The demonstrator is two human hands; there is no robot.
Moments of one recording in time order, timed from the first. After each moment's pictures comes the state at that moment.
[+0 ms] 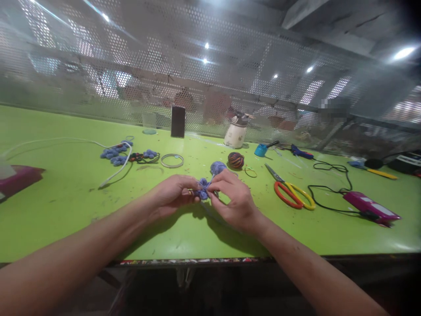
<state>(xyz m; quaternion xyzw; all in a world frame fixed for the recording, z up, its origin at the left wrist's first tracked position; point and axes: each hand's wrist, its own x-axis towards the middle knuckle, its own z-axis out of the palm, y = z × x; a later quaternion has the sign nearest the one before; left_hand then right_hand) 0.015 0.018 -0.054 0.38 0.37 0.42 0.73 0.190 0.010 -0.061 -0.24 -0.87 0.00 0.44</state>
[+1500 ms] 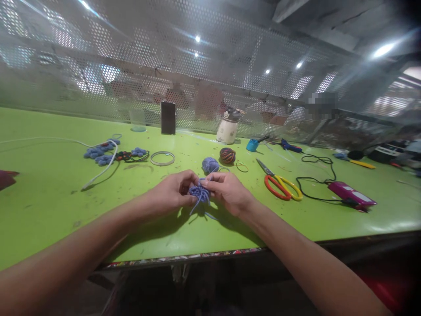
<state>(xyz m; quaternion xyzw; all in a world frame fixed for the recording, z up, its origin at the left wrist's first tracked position) 0.019 0.012 -0.056 0.65 0.36 0.36 0.57 0.190 0.022 -0.064 -0.38 -0.54 0.61 0.44</state>
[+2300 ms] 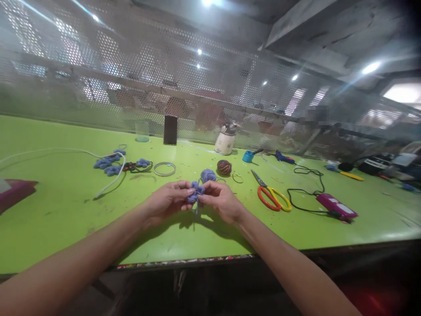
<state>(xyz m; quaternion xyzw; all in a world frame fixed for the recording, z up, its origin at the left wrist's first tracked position) 0.013 0.014 -0.055 0.44 0.30 0.42 0.74 0.191 0.022 -0.066 -0.30 -0.57 0.62 0.45</state>
